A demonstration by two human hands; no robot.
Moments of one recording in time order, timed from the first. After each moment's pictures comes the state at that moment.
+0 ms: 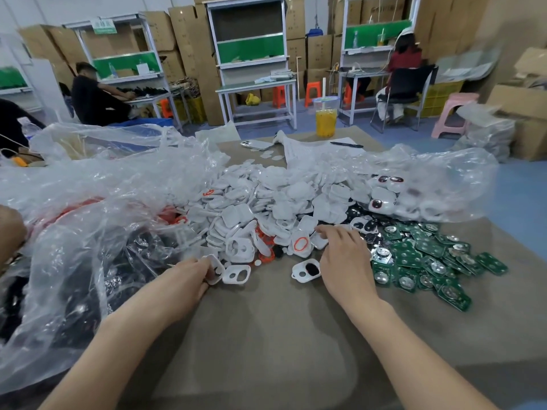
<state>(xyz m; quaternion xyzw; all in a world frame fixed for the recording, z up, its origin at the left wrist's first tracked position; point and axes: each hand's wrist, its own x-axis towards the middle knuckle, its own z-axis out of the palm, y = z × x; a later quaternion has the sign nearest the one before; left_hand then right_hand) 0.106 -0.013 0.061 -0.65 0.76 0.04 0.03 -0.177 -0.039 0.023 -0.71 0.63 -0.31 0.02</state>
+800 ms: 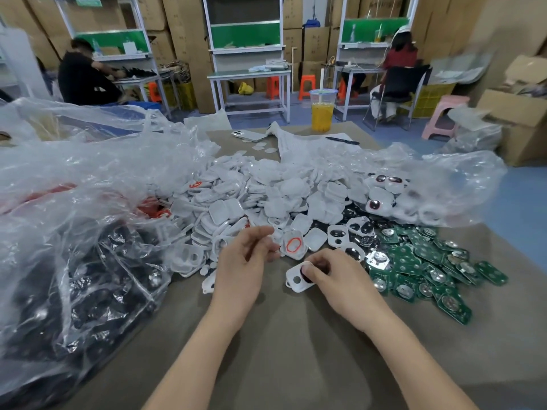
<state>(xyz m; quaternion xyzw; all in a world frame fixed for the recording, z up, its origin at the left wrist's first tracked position) -0.011 -0.035 0.026 -0.50 0.51 0.39 -0.58 -0.188 -0.032 0.018 -0.67 0.63 -0.30 0.25</state>
